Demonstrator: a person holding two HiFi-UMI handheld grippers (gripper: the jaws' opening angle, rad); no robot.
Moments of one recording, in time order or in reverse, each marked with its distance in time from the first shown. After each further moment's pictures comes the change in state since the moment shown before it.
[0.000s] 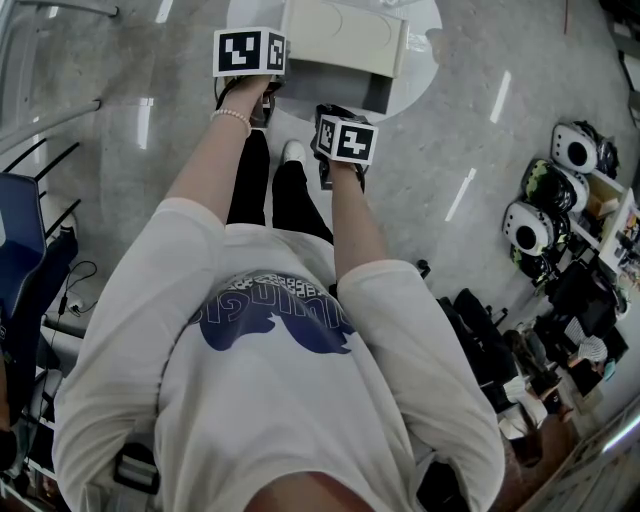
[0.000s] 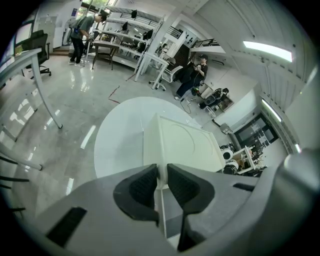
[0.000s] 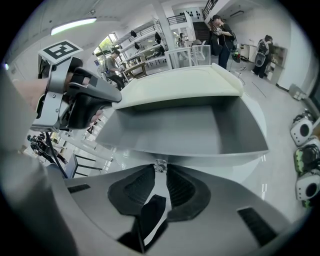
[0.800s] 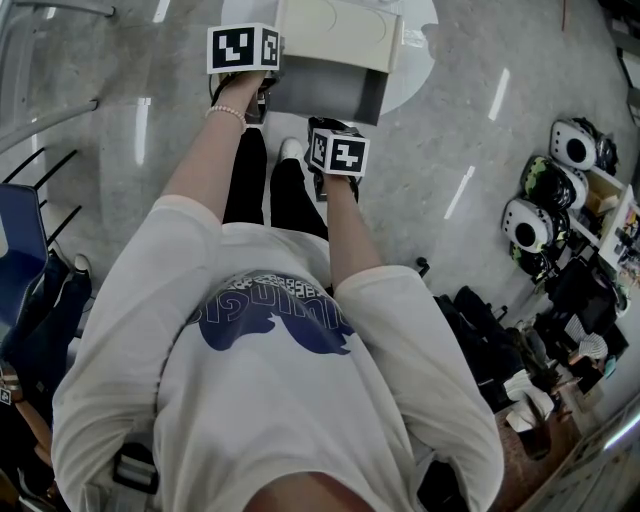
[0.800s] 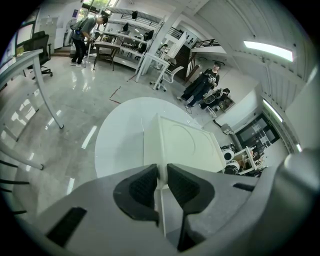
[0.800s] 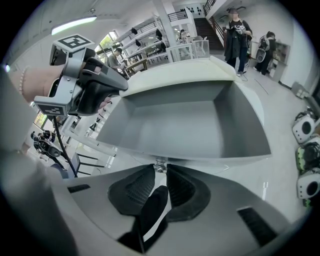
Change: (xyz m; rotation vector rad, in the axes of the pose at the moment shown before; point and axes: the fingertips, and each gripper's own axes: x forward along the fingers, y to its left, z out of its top) left arm -0.004 0.000 0.001 -0.004 -0.008 0.013; right arm -0.009 0.010 -0.036 -0.003 0.031 0.035
